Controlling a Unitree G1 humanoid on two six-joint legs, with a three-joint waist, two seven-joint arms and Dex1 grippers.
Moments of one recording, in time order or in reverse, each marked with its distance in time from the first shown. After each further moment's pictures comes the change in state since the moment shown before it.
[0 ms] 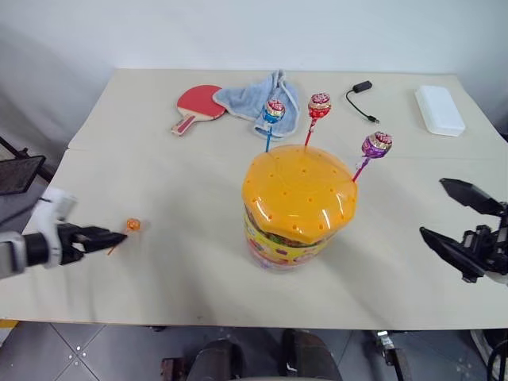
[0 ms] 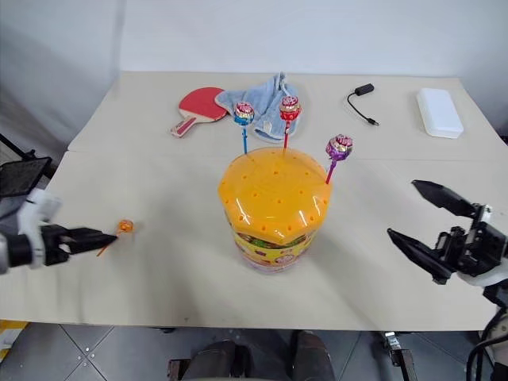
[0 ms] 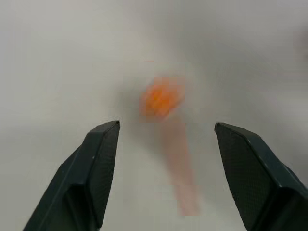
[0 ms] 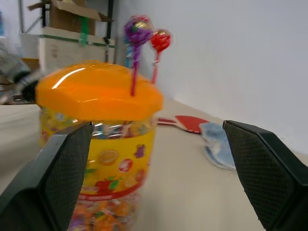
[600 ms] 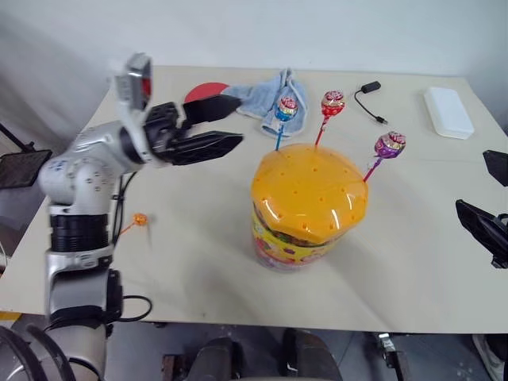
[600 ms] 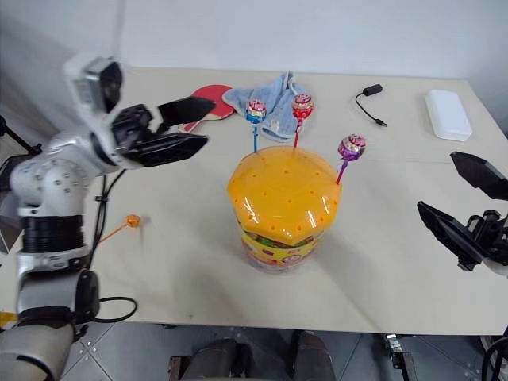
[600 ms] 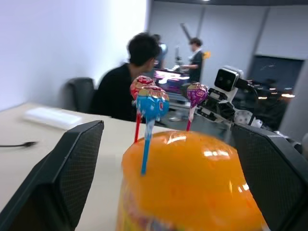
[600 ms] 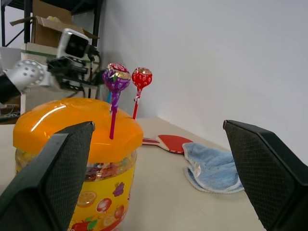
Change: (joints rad) left arm -0.745 -0.611 -0.335 0.004 -0.119 -0.072 -0.014; right arm -0.013 -0.020 -0.063 -0.085 0.092 0.064 -0.113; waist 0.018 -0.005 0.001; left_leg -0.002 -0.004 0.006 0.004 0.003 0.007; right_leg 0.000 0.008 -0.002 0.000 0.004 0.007
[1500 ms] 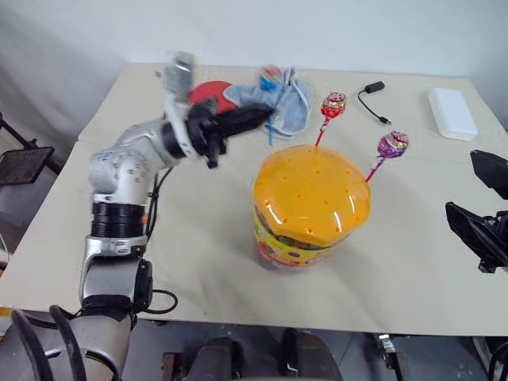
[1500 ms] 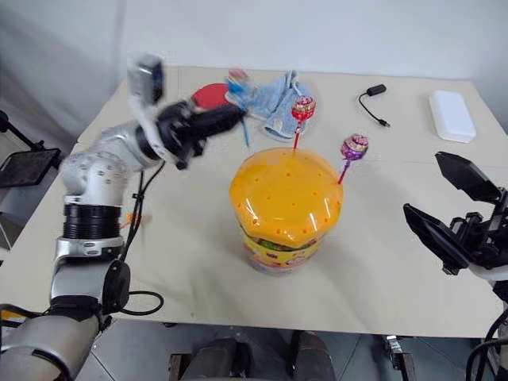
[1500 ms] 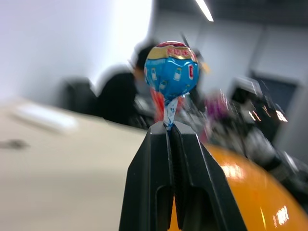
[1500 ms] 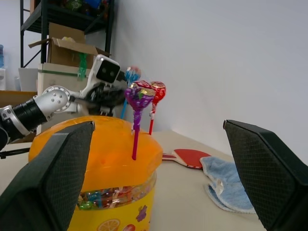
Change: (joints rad) left arm -0.064 -0.078 0.114 0.103 -0.014 0.026 0.110; right arm 0.011 0.054 0.057 -0.079 0.049 0.002 -0.058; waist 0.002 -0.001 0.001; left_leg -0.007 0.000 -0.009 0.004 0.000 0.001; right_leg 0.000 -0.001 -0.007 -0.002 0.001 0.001
